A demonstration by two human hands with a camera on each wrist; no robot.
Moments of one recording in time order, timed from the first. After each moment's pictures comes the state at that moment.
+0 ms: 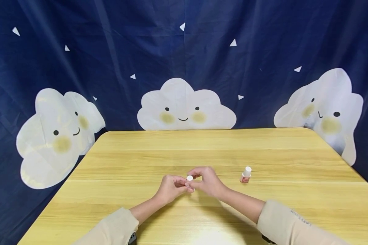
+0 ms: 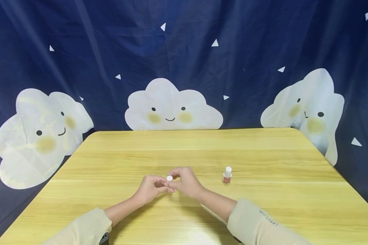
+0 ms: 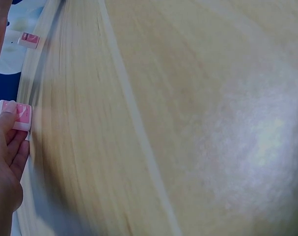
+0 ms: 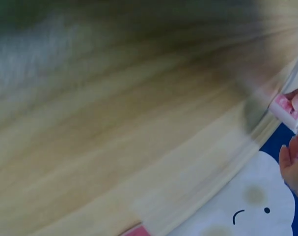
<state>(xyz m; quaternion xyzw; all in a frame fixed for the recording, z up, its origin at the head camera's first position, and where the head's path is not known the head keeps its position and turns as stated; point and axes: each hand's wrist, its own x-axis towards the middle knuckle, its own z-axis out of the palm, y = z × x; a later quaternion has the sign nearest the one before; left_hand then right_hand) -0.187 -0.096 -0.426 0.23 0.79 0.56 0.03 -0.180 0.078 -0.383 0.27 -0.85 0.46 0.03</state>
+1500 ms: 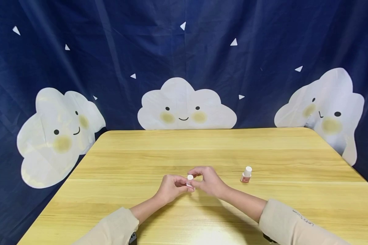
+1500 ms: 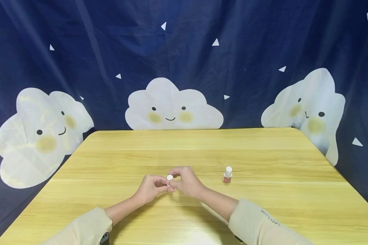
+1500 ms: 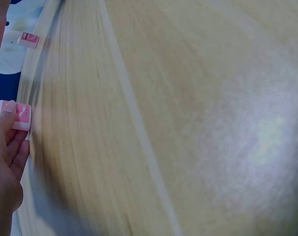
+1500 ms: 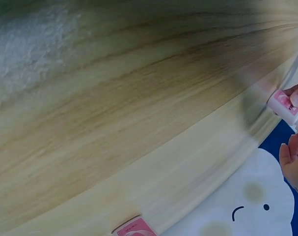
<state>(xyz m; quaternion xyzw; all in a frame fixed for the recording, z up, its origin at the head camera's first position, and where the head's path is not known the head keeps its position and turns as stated) -0.185 -0.094 -0.423 0.22 0.80 0.56 0.02 -0.179 0.080 -0.380 0.29 -0.85 0.44 0.04</state>
